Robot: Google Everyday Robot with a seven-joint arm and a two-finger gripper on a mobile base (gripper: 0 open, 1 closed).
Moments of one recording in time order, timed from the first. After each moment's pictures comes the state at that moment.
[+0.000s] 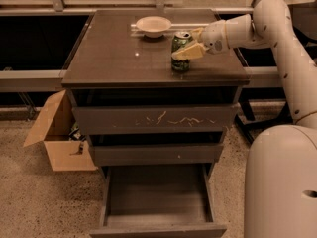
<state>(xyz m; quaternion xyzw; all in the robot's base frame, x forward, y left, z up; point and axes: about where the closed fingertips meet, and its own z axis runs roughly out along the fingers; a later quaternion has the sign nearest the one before) 0.768 -0.095 0.883 -0.53 0.65 0.27 0.47</state>
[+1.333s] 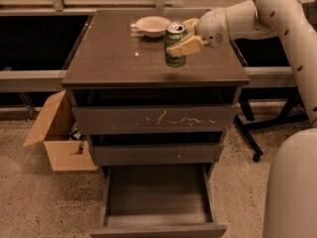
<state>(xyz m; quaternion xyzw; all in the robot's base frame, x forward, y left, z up) 0.707 -0.062 0.931 -0.59 0.59 0.29 0.47</state>
